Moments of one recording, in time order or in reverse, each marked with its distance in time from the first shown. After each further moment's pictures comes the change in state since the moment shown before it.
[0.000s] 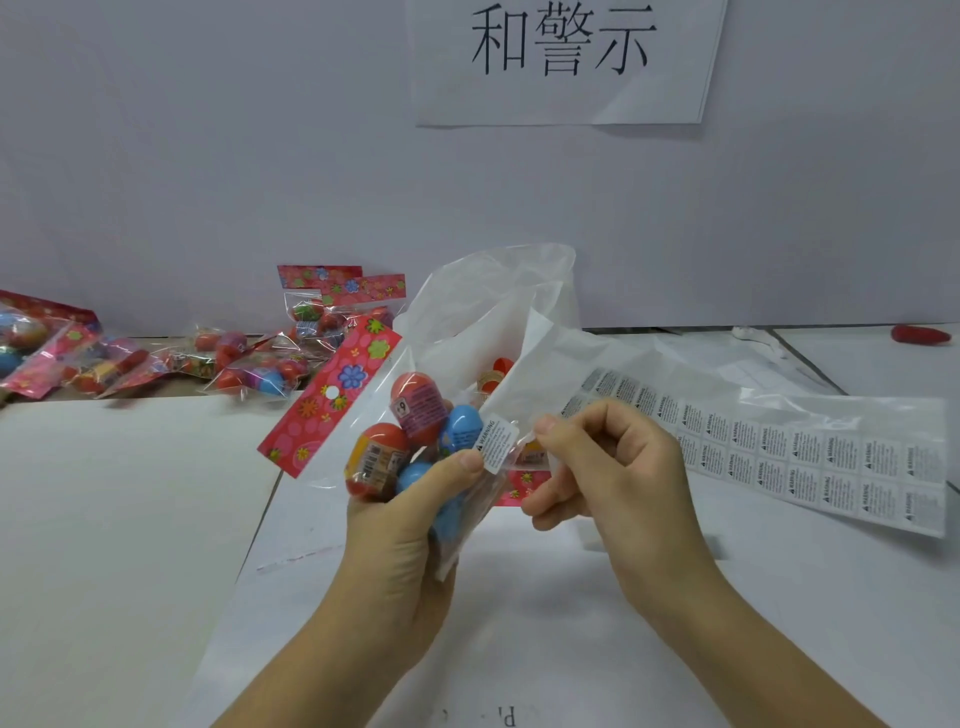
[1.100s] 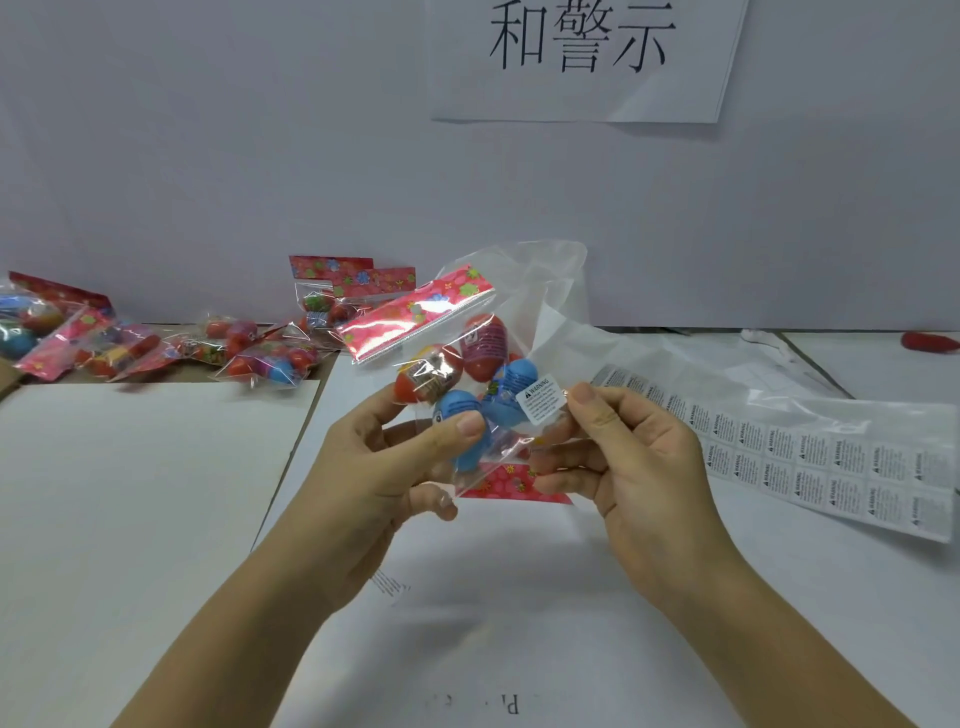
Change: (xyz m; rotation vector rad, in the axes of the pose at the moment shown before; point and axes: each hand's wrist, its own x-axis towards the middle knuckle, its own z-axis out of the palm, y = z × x) left_hand 0.010 0.049 -0.012 0.256 -0.103 -0.101; right_hand 0.004 -0.001 -0.001 0.189 -0.048 0.056
